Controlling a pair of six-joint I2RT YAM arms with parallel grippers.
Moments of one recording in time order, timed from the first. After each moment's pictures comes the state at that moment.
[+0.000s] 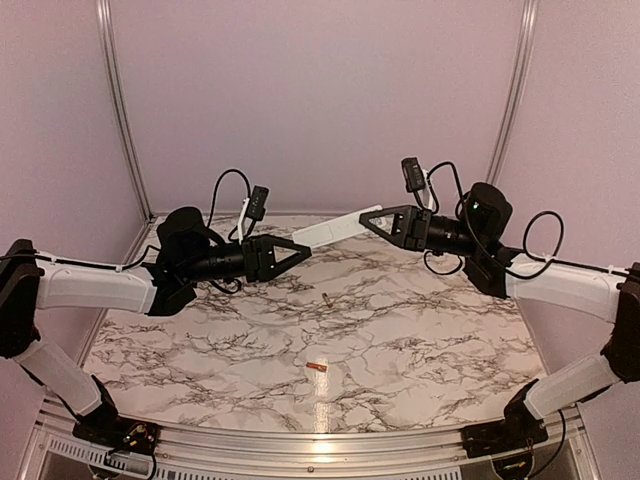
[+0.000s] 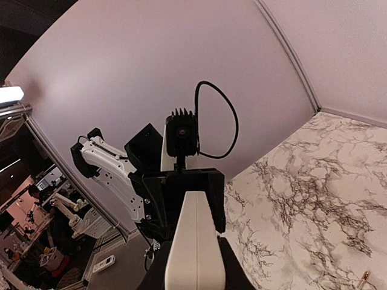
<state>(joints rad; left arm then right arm) -0.77 1.51 0.83 0.79 0.65 -0.65 0.56 1.35 0.87 0.64 -0.85 0.73</state>
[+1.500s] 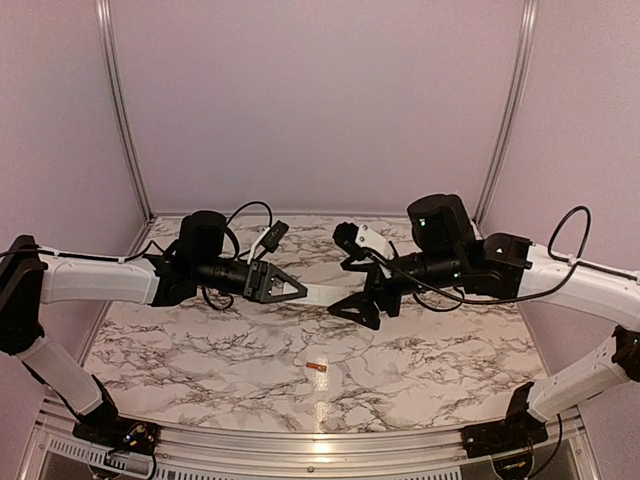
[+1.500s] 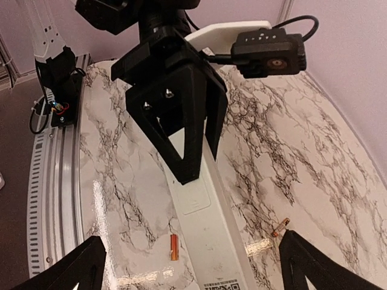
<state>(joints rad) -0.74 1.55 0.90 0.36 0.86 -0.65 0.92 1.27 1.10 -0.32 -0.32 -0.20</state>
